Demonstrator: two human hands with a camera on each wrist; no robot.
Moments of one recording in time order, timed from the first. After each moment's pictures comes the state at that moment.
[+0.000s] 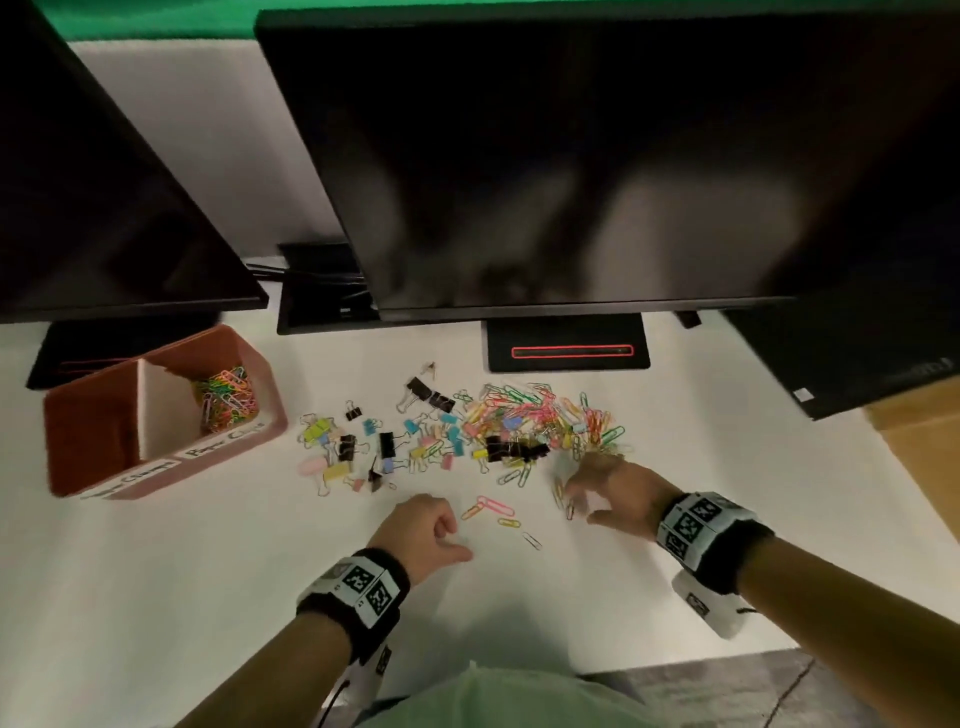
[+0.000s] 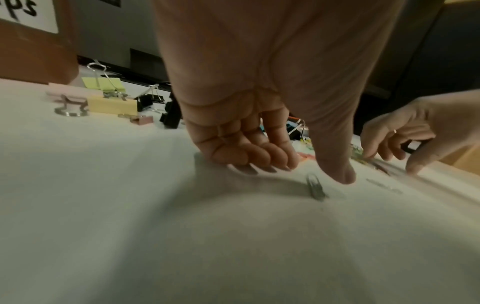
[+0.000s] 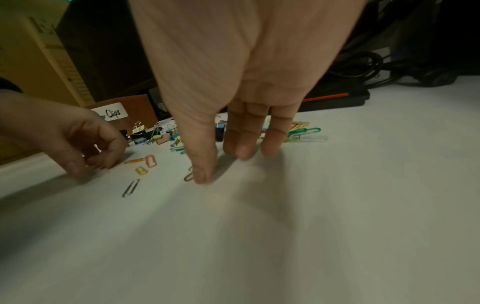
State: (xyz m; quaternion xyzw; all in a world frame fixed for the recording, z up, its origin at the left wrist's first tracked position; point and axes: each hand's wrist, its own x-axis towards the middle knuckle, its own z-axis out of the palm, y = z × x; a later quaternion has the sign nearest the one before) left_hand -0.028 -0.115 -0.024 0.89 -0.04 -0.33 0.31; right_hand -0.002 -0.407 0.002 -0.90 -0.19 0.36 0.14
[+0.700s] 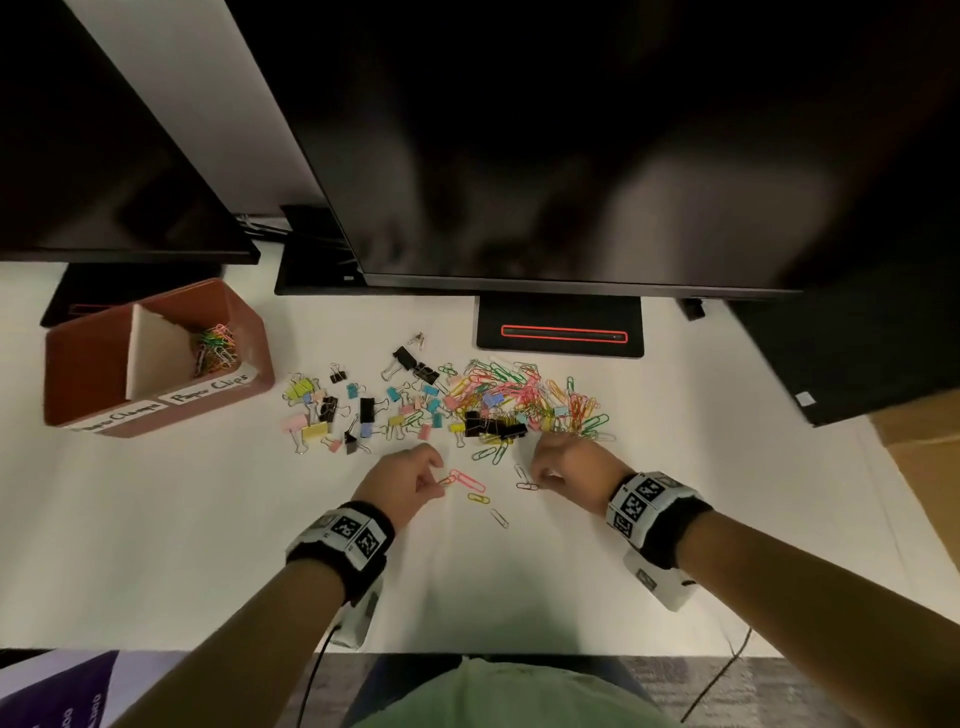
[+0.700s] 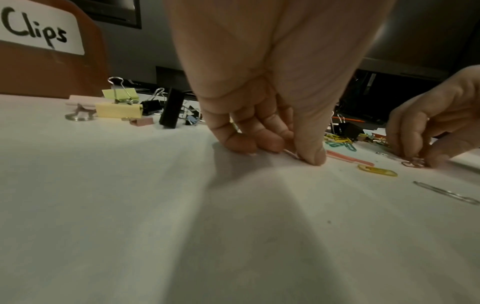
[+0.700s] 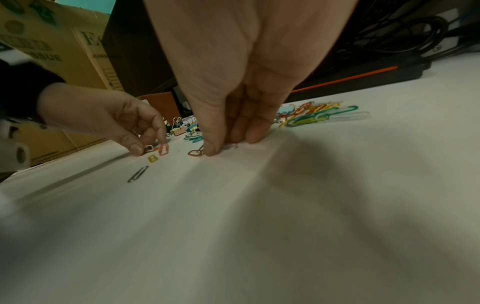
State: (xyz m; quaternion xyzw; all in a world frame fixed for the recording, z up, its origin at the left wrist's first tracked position) left_hand -0.023 -0.142 -0.028 0.90 0.01 -0.26 0.33; right_hand 0.008 -0.404 -0.026 -0.89 -0.28 0.26 0.22
